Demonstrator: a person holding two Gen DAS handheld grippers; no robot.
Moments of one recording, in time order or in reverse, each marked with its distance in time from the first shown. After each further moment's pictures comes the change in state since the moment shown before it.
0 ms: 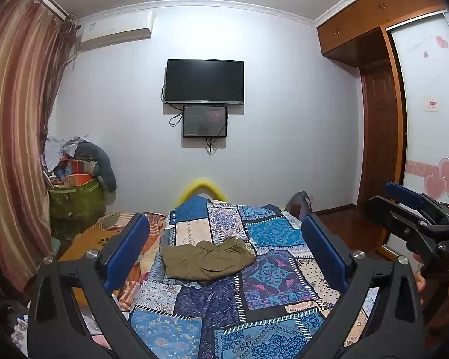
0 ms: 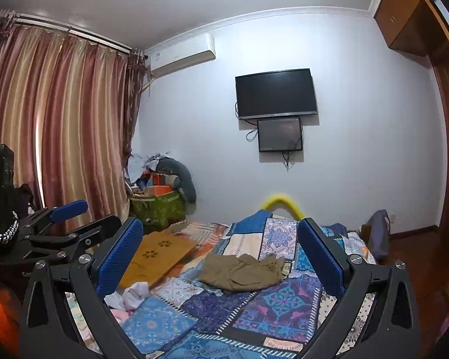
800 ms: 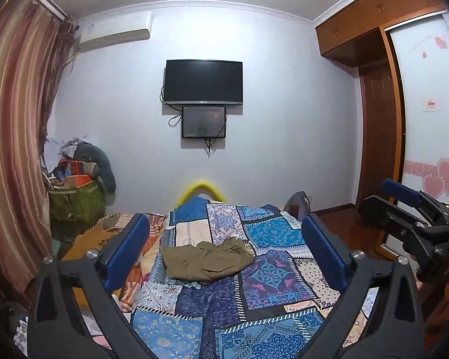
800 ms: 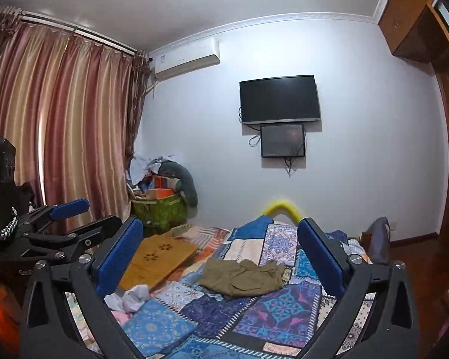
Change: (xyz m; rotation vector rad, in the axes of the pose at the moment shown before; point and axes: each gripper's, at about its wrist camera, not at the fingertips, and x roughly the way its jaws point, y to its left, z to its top) left arm -0.004 0.002 0.009 0.001 0.005 -0.005; right arm 0.006 0.003 0.007 -0.025 -0.023 0.010
